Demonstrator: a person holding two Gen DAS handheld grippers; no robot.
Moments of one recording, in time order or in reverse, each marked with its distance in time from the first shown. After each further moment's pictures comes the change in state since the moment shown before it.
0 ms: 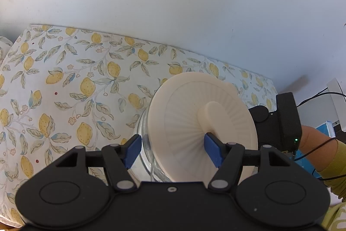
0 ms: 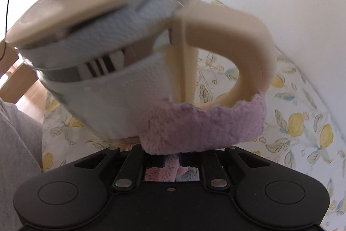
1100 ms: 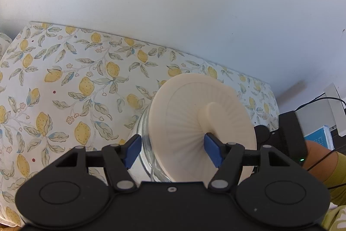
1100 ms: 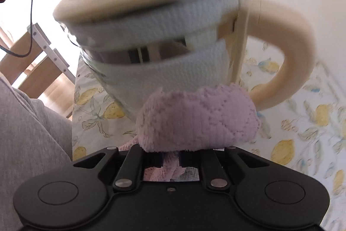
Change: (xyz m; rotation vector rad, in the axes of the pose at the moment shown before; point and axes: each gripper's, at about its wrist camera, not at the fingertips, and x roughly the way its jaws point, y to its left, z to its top) left arm -0.001 0.005 -0.001 -0.028 -0.024 -0.025; right arm -0.025 0.029 -0.002 -0.012 0.016 0.102
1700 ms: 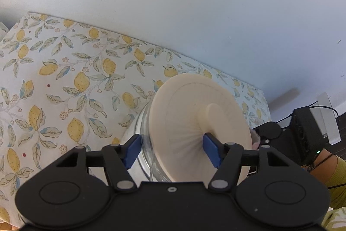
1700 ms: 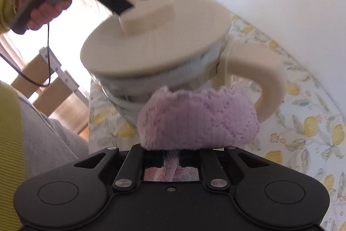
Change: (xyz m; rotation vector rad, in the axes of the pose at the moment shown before) left arm 0.001 0.009 -0.001 -0.053 -0.009 -0.058; right arm -0.026 -0.008 0.004 0.040 -0.070 0.051
